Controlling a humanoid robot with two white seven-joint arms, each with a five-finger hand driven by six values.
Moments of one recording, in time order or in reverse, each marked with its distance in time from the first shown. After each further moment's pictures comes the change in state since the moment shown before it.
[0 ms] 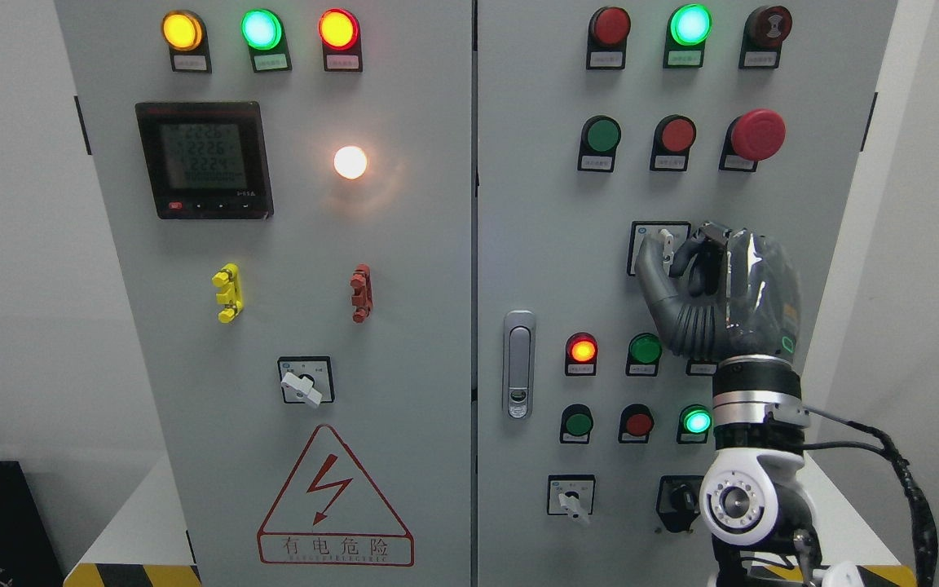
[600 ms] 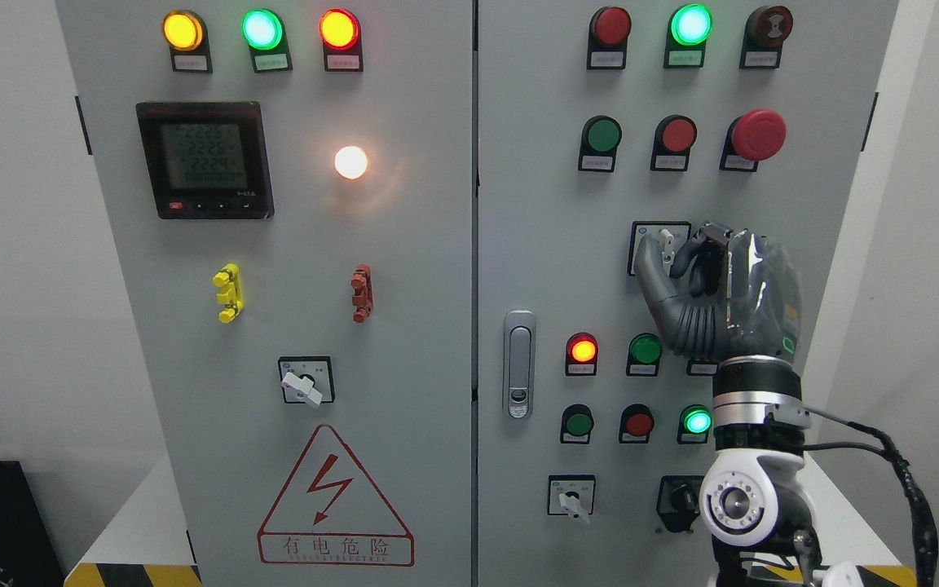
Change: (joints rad) left arm 0.000 0.000 0.000 0.000 0.000 0.000 0.000; right arm 0.003 0.000 0.000 -0.002 -0.003 -0.006 -0.004
